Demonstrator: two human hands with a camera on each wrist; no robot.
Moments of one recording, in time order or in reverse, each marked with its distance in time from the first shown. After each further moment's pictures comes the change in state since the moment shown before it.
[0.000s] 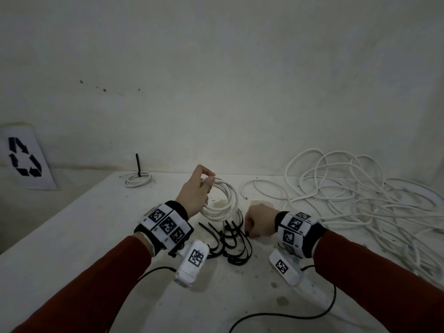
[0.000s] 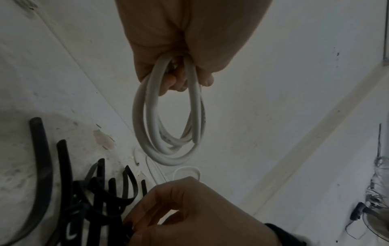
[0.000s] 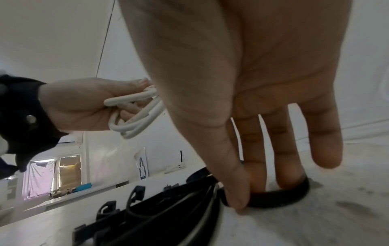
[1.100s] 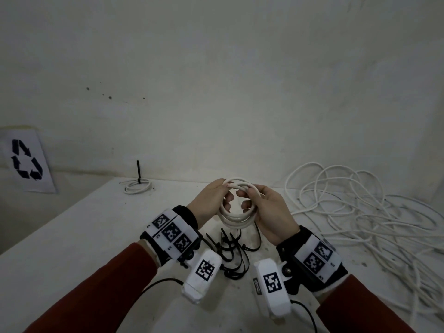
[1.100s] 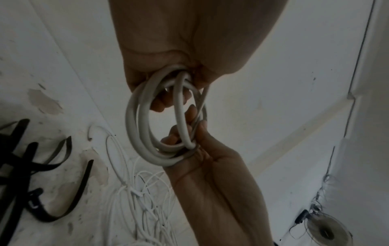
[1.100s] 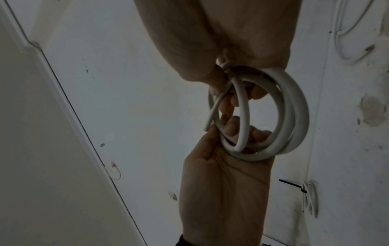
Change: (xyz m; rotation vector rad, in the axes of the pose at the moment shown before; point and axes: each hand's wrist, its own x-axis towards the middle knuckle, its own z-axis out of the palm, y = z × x) left_hand -0.006 0.043 0.020 -0.281 -0.184 -0.104; right_hand -0.049 -0.033 -0.033 1.782 0.606 -0.184
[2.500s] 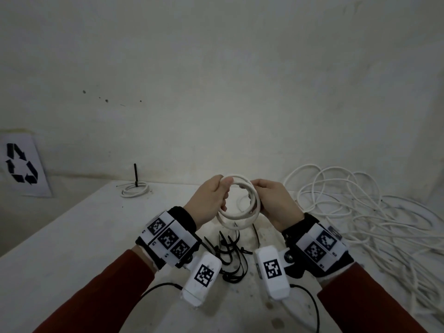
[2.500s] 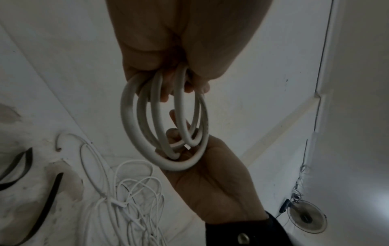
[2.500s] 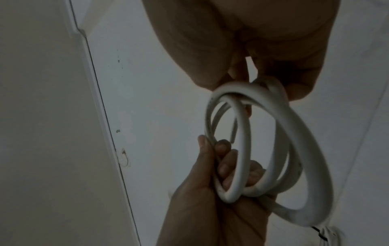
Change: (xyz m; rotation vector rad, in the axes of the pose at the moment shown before) left_hand -0.005 0.011 0.002 0.111 0.068 0.135; right_hand 0.005 -0.036 0.001 -0.323 0.005 0.049
